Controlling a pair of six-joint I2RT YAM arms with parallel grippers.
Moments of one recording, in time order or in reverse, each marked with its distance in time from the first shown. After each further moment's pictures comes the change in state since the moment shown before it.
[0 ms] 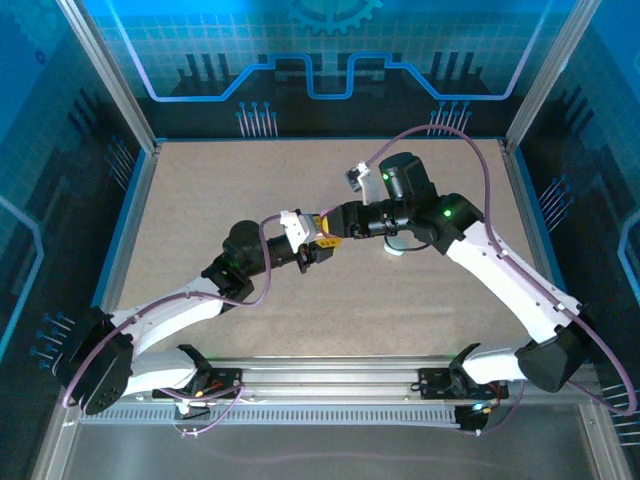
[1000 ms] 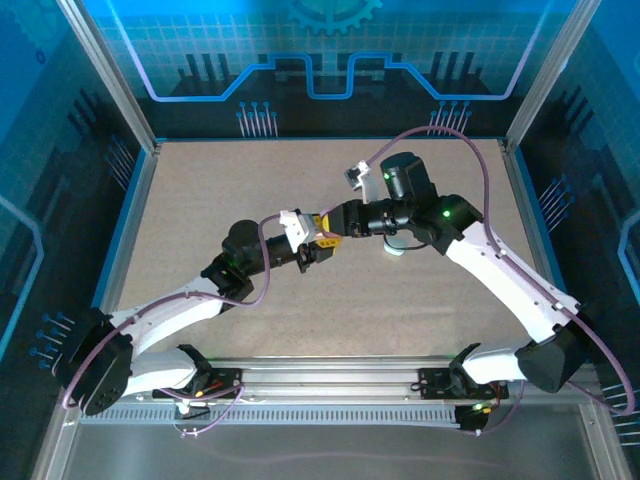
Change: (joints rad) left arm 0.003 -0.002 0.003 -0.001 0.011 0.000; right arm -0.010 0.003 -0.025 0.051 -0.043 0.022
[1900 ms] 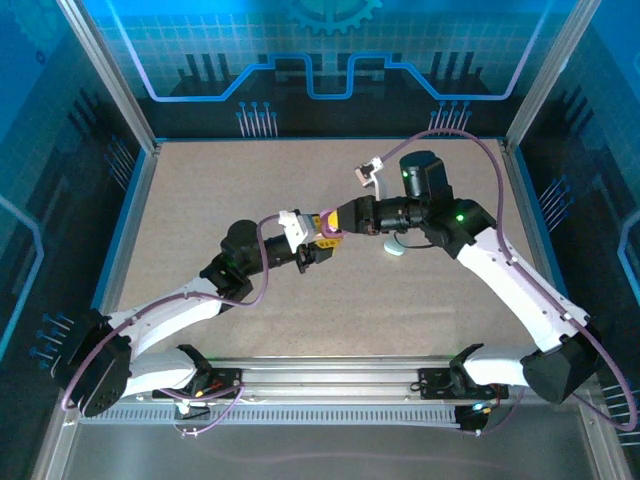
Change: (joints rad) left arm 0.002 -0.010 0.000 -0.004 0.018 0.001; right arm -0.072 -0.063 -0.065 0.110 -0.177 0.067
